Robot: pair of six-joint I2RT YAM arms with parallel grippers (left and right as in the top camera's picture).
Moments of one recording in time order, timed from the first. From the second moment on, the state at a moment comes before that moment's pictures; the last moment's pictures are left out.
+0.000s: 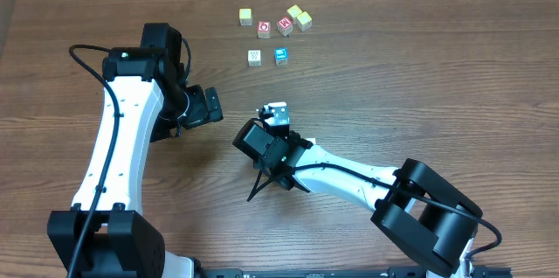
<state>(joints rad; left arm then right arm) -0.02 1.65 1.49 -1.35 0.05 -0.34 0.98 1.97 1.24 -0.36 0.35 0.80</state>
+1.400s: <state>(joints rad) -0.02 1.65 1.49 -1.29 0.05 -0.34 0.20 1.68 1.25 -0.73 0.08 0.55</state>
